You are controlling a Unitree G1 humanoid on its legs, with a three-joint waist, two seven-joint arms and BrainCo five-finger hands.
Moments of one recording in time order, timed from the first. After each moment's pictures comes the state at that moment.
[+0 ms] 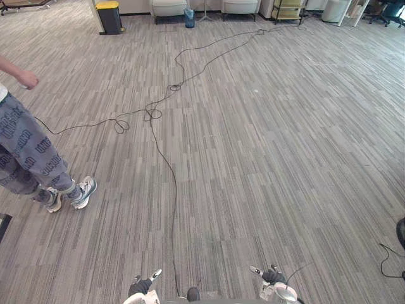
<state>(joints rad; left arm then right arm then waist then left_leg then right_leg) 0.13 -0.01 0.30 0.97 -0.17 -0.04 0.13 0.03 0.04 -0.29 1.01 0.12 -0.03 -0.13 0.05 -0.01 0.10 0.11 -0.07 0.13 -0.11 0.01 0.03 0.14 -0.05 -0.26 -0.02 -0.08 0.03</state>
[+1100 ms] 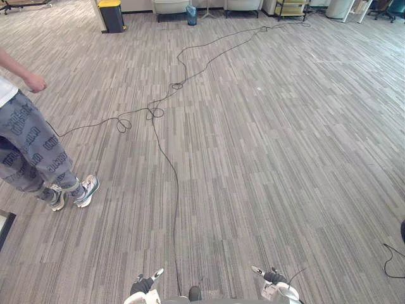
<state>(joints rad) 0.11 -0.01 0.32 1.00 -0.16 -0.03 0.09 -0.01 0.04 -0.37 1.08 0.12 -0.01 -0.10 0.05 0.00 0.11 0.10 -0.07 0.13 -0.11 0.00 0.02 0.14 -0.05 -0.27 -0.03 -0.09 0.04</state>
